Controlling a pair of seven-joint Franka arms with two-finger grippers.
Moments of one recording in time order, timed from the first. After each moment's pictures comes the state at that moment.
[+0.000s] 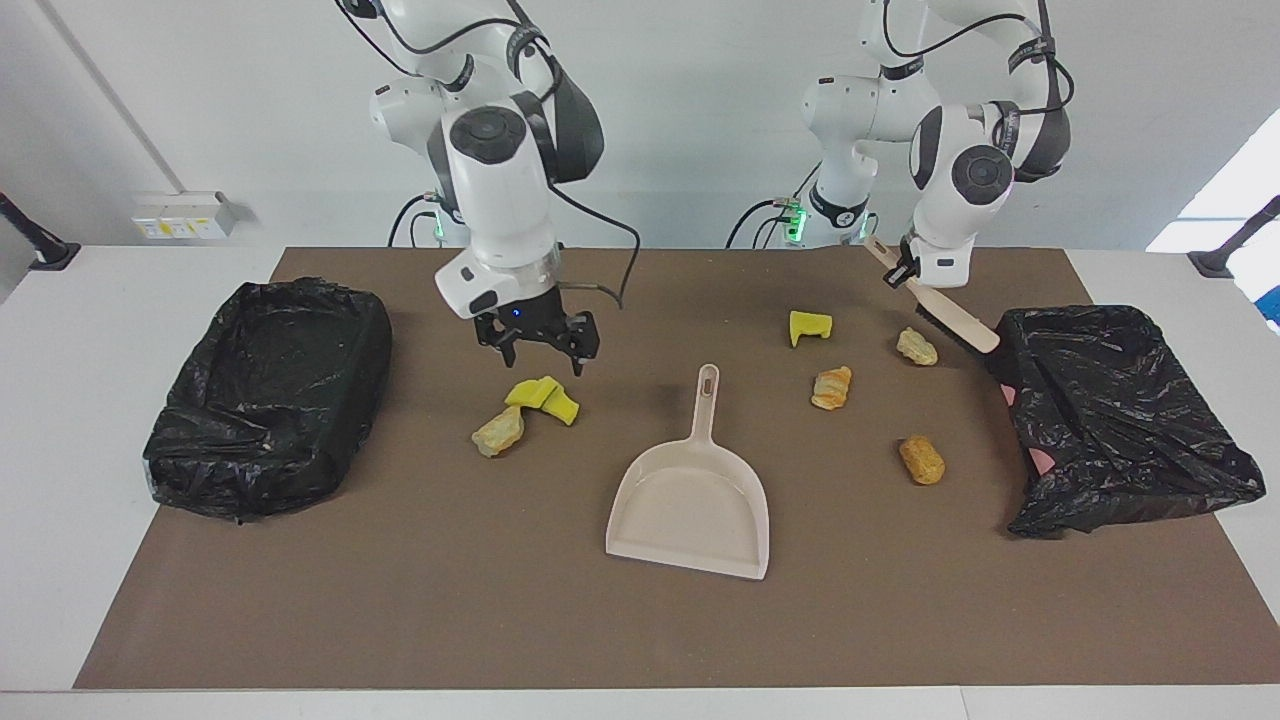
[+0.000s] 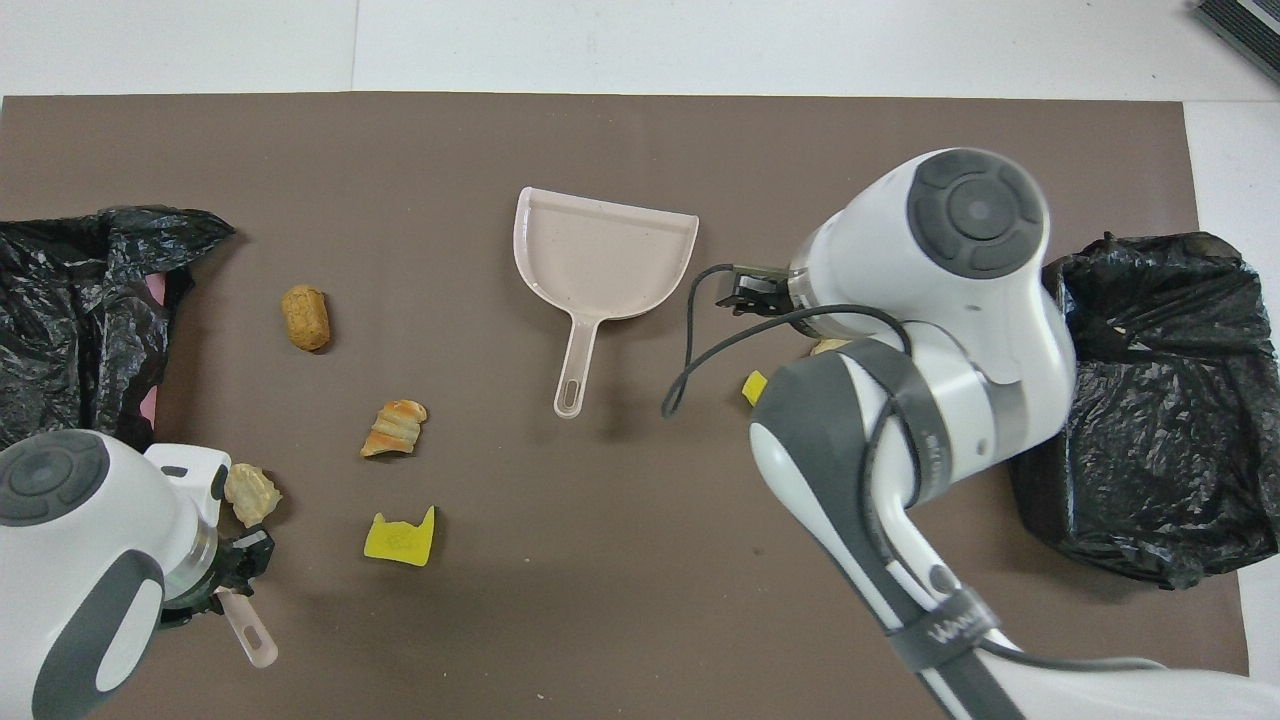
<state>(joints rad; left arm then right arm) -0.22 -0.38 0.09 -2.55 0.16 1.82 -0.80 0.45 0.27 -0.04 -1.66 0.05 2.02 0.61</state>
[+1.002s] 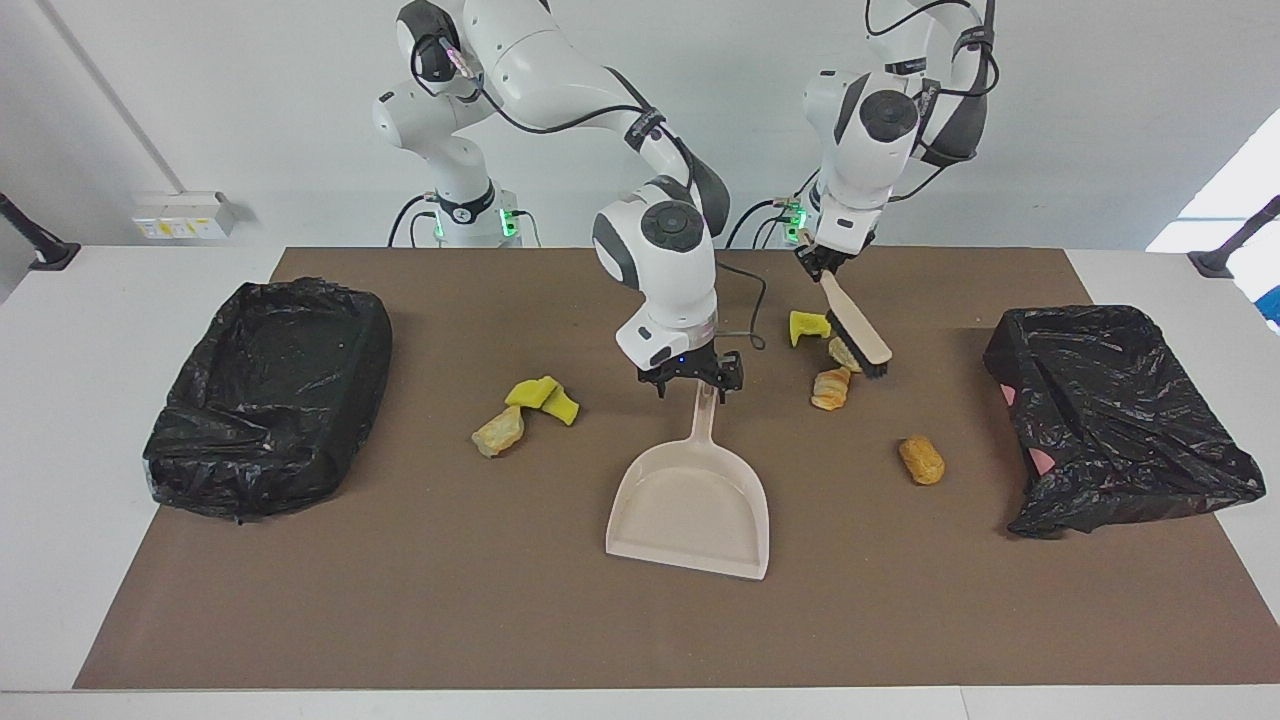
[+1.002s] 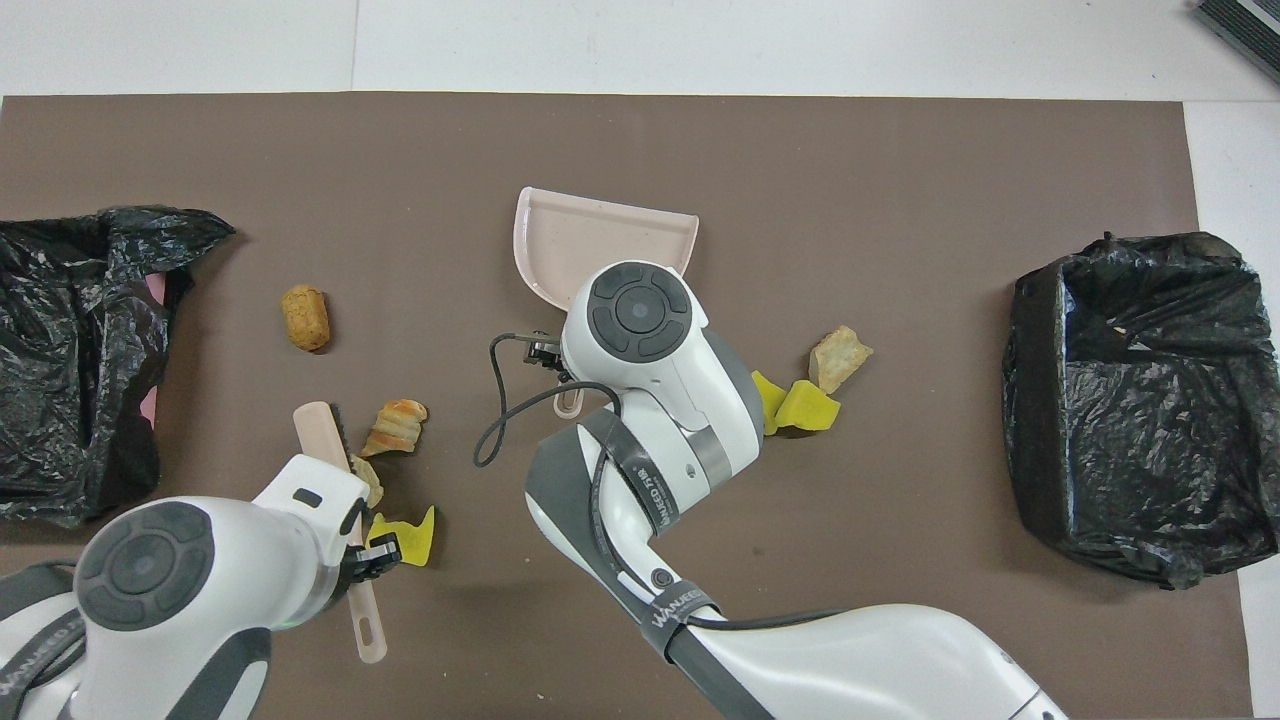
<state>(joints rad) -0.47 -0.42 0.09 -2.49 0.01 1.94 -0.70 0.66 0.51 -0.03 -1.54 0.13 2.16 0.76</state>
